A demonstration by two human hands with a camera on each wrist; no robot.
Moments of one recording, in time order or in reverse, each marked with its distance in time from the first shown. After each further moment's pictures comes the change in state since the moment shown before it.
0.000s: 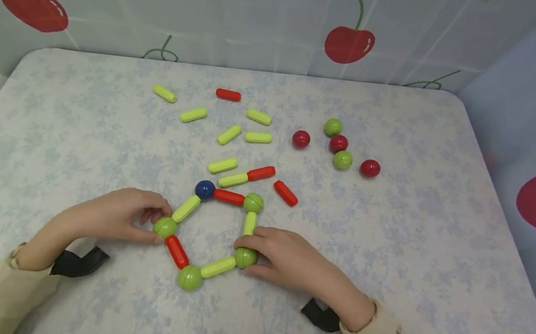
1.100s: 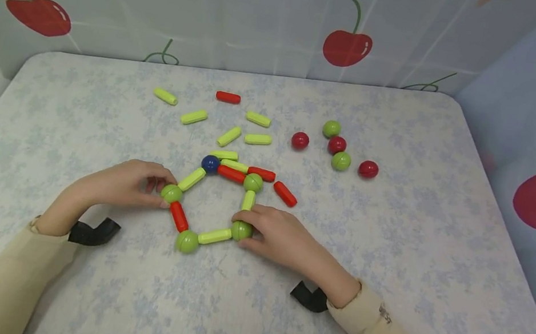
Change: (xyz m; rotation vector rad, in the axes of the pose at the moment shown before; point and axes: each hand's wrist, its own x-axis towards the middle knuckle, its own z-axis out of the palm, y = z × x) left_hand 0.026 -0.025 -0.027 0.022 0.064 -0.037; right_hand 0.026 0.005 -0.008 -0.035 0.087 0.112
